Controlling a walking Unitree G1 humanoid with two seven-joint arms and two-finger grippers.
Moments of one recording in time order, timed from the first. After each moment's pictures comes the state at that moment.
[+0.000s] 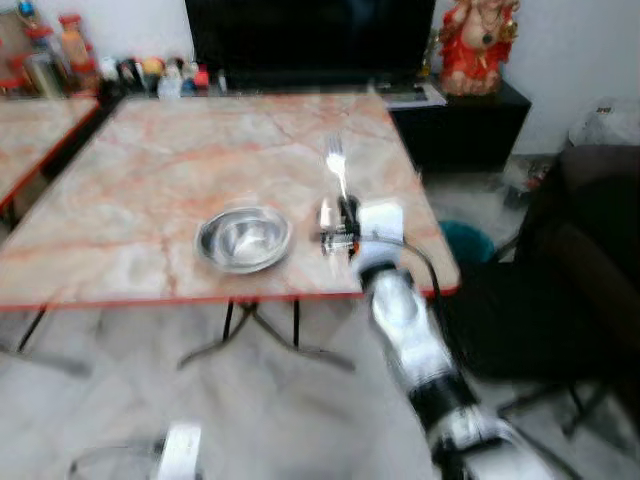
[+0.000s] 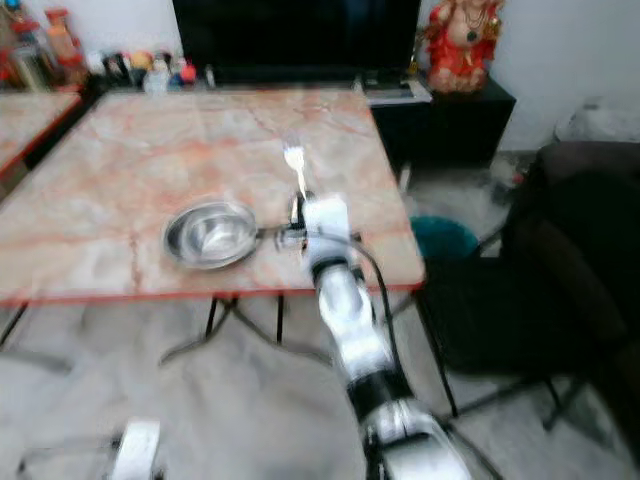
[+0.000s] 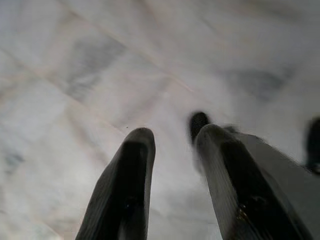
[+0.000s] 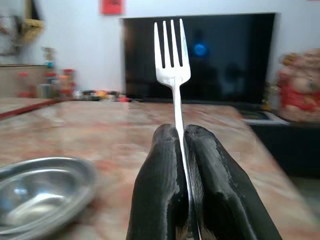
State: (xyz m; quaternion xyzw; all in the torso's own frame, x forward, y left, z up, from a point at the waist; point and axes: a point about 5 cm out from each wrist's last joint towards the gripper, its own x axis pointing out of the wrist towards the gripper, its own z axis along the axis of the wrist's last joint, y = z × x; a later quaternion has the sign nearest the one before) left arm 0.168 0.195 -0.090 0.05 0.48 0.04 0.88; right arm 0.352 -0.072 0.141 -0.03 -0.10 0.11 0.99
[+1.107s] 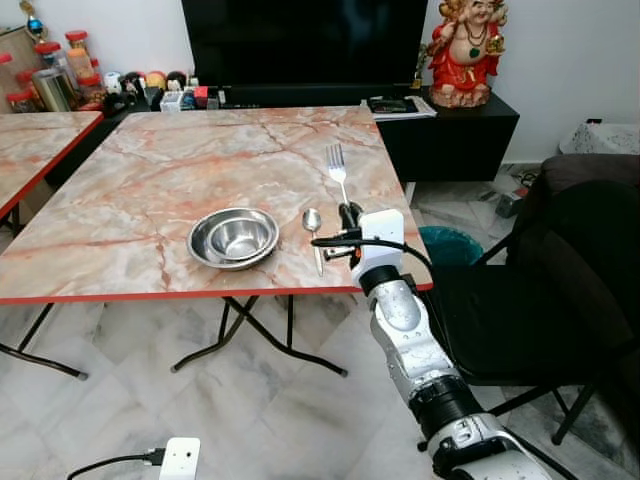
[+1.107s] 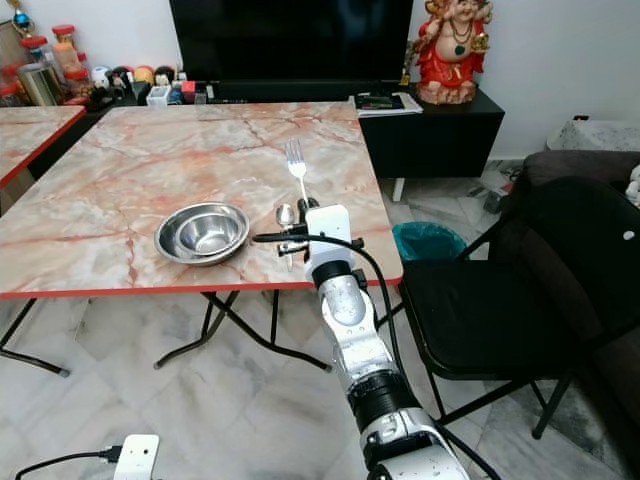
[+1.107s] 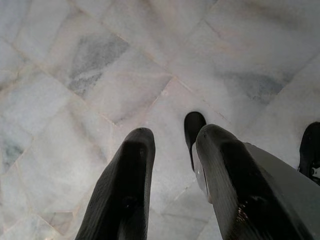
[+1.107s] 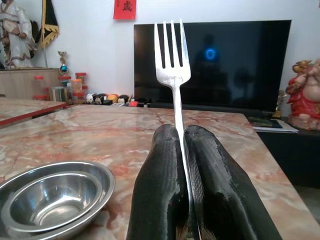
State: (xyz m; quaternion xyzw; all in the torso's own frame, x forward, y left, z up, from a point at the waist) left arm 0.167 0.206 -0.089 0.06 0.48 0.07 0.87; right arm 0.349 -0.058 0.141 -0.03 -0.09 0.14 0.99
